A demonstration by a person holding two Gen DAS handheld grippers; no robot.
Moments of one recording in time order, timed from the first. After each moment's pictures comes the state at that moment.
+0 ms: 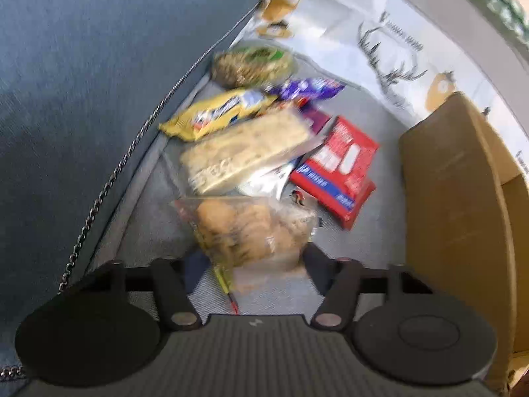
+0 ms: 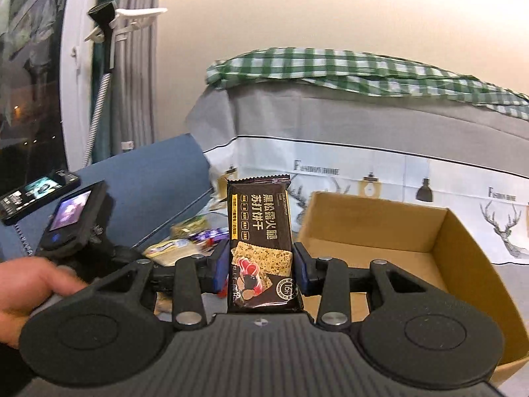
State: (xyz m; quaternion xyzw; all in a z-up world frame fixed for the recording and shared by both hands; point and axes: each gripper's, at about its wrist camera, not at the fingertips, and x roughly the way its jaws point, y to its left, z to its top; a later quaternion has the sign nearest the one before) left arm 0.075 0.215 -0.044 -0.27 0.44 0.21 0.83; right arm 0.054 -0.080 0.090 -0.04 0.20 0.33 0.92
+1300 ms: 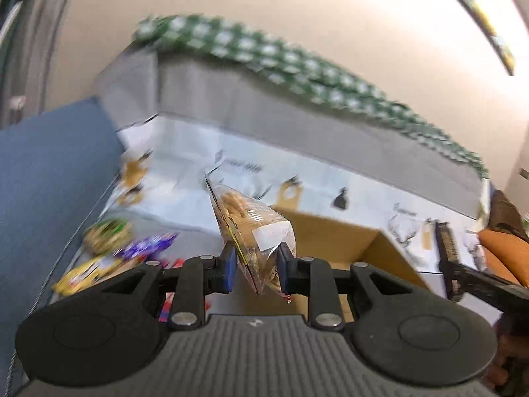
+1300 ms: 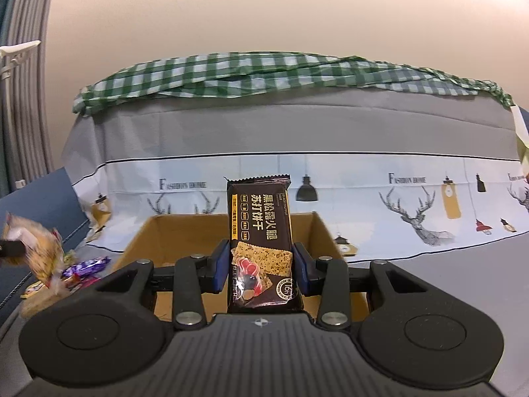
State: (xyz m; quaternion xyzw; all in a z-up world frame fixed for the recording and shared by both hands) left arm 0.068 0.098 0.077 -0.17 0.19 0.08 0.96; right arm 0.170 -0.195 0.075 0.01 0.20 0.18 0.96
